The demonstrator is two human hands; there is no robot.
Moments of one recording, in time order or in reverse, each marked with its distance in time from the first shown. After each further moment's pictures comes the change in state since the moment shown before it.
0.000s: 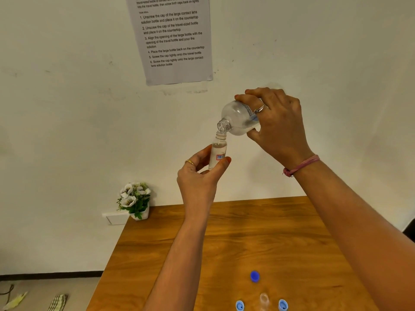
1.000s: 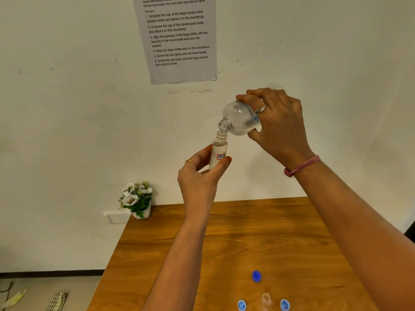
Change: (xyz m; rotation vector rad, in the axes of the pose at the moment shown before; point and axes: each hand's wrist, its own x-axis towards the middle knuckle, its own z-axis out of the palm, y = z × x) left_hand 0.001 0.001 -0.009 0.000 0.000 0.000; right_hand 0.002 -0.009 0.001 0.012 0.003 0.002
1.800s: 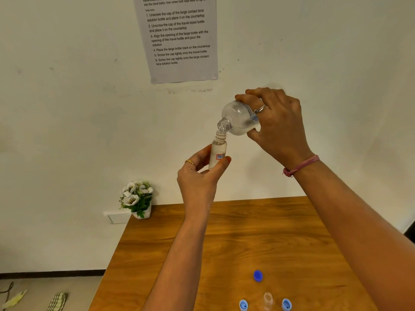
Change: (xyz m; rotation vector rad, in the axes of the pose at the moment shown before) left_hand 0.002 -0.001 -0.004 0.000 0.007 -0.003; right_hand 0.001 -0.004 0.004 -0.008 -0.003 -0.009
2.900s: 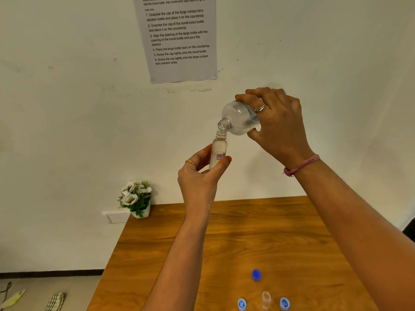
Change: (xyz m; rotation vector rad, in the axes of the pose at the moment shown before) left_hand -0.004 0.004 0.001 -0.025 -0.008 -0.008; right_hand 0.000 0.001 -0.002 -0.008 -0.008 -0.016
